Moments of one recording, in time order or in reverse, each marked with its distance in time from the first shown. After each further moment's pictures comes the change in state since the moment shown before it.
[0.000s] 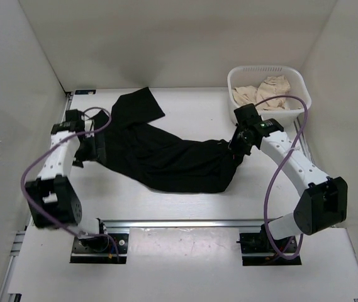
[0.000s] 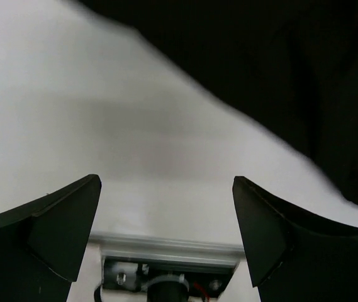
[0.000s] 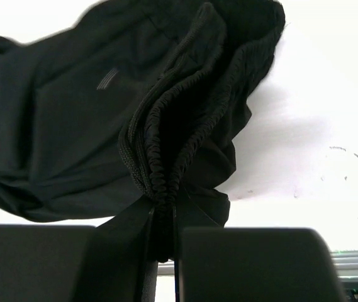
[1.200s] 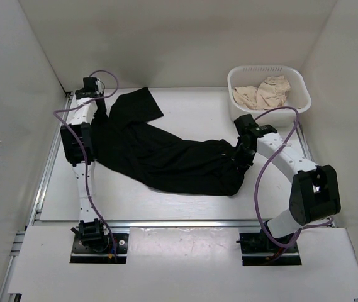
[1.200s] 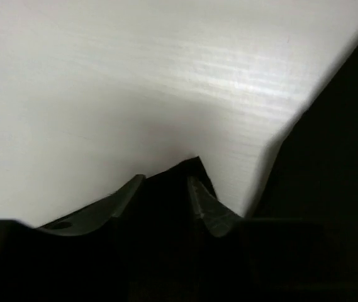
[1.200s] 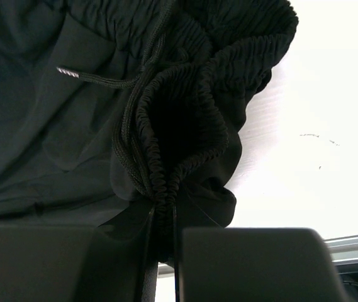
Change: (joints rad) left arm -0.027 1.127 1.123 0.434 -0.124 0.001; right arm -0.056 0.080 -0.149 0.017 0.000 -0.020
